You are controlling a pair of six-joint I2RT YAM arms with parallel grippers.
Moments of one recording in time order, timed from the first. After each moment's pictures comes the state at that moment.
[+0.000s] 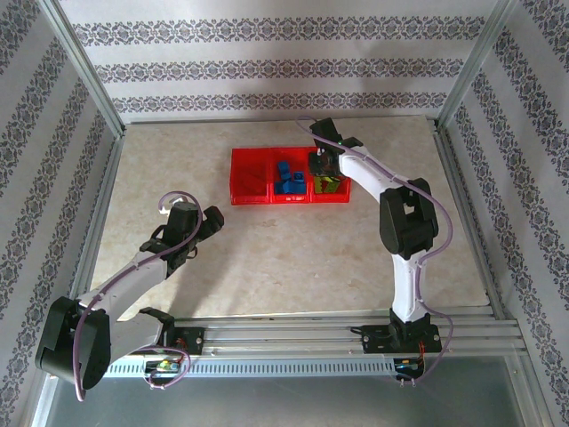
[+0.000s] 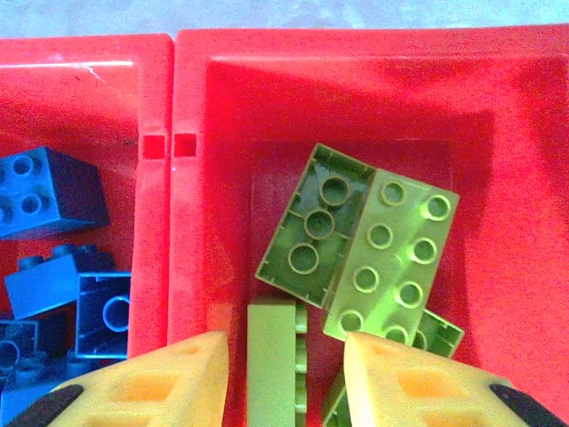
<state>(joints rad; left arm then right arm) -0.29 1.10 0.51 -0.16 -0.19 -0.79 0.37 2.07 1.69 -0.66 0.11 0.37</state>
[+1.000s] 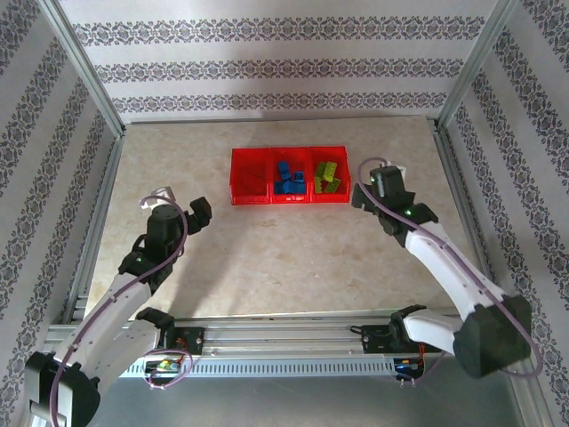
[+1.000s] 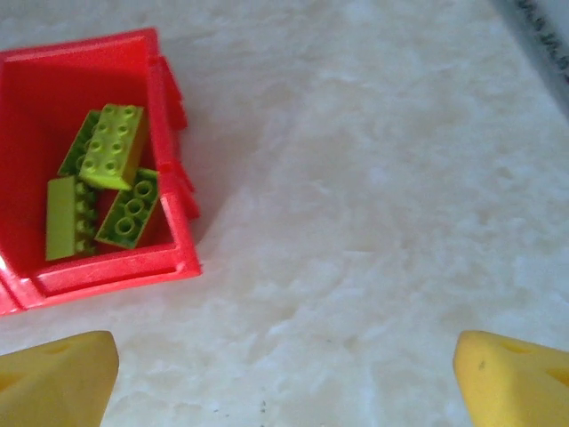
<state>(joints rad) -0.29 0.79 0.53 -0.21 -0.32 -0.58 0.30 1.13 0.87 -0.51 0.36 0.39</state>
